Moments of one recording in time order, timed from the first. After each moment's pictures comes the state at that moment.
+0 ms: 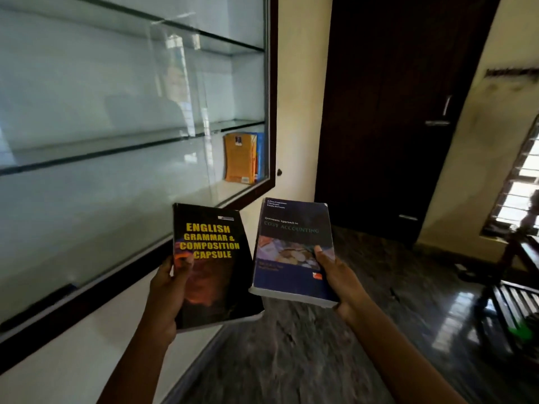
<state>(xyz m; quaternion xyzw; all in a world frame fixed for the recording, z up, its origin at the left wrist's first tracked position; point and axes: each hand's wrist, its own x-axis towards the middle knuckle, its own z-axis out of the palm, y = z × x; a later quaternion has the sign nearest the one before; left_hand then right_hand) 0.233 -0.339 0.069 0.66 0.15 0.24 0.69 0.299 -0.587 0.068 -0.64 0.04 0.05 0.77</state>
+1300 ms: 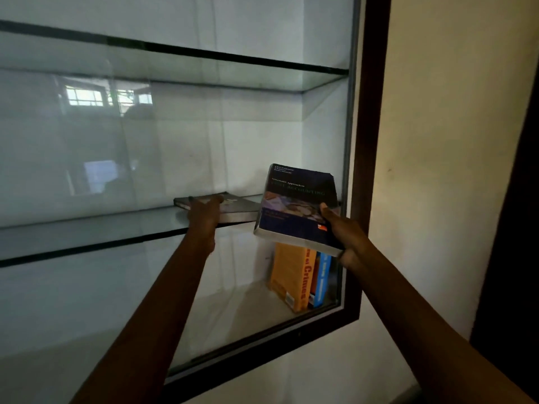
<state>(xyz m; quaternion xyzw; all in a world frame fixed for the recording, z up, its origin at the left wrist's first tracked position) 0.849 -0.276 0.236 0.55 0.28 0.45 0.64 0.963 -0.478 0.222 -0.54 -0.17 0.28 0.77</state>
